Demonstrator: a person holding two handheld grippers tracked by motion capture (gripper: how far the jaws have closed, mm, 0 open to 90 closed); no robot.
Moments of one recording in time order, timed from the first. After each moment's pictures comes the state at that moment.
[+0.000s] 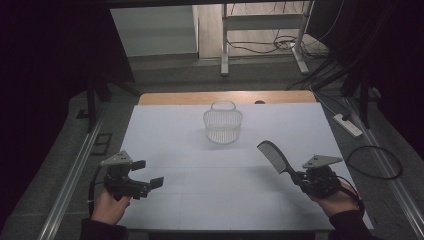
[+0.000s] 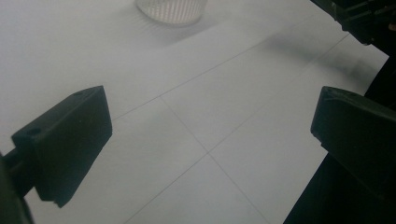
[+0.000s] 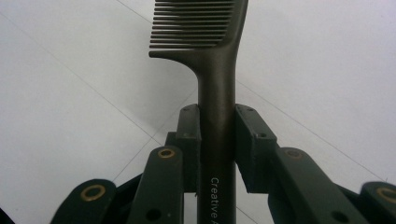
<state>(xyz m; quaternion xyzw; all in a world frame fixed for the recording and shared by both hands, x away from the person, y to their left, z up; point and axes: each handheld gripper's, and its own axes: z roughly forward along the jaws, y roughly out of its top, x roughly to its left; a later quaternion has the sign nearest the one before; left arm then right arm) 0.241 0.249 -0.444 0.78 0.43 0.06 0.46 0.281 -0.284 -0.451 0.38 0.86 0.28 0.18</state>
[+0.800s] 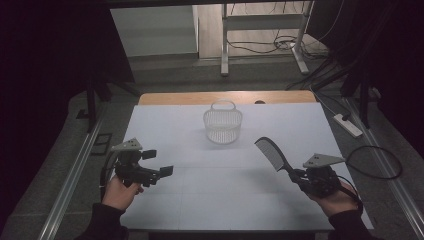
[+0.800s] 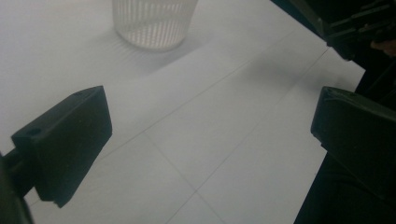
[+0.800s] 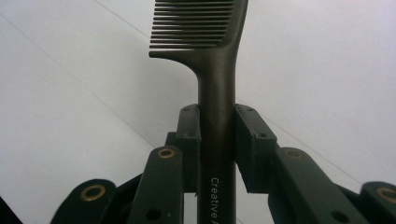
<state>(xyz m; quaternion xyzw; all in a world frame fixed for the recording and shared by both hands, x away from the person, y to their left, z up) 0.272 0.229 -0.430 0.78 0.41 0.03 0.48 0.277 -0.280 -0.442 0.37 0.86 0.31 0.19</state>
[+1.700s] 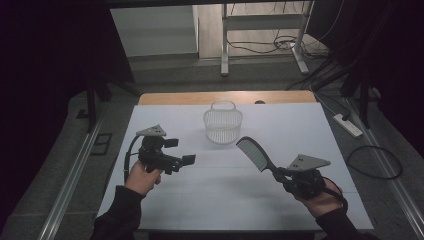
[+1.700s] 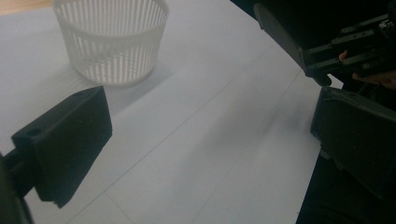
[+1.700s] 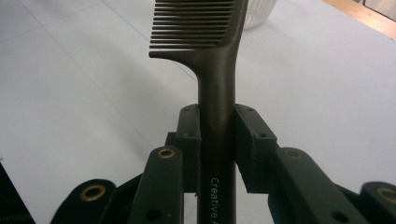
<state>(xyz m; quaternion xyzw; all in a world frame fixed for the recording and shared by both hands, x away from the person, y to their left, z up) 0.304 0.177 -0.410 0.79 0.38 0.02 0.49 0.269 -0.240 -0.435 0.30 0.86 0.35 0.20</state>
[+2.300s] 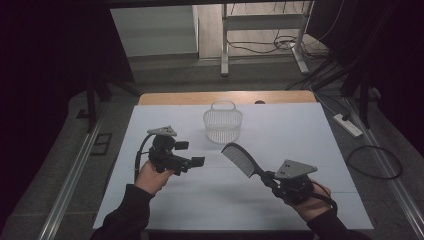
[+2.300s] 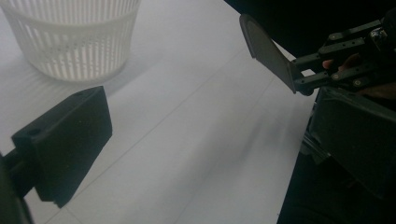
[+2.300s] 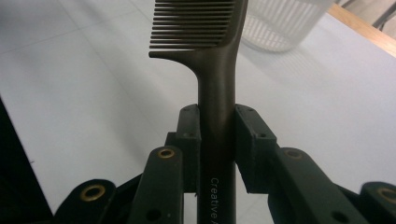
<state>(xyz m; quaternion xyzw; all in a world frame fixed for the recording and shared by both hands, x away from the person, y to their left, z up) 0.311 0.157 -0.418 0.79 0.37 -0.03 0.49 0.257 -0.212 -0.436 0.25 0.88 0.36 0.20</state>
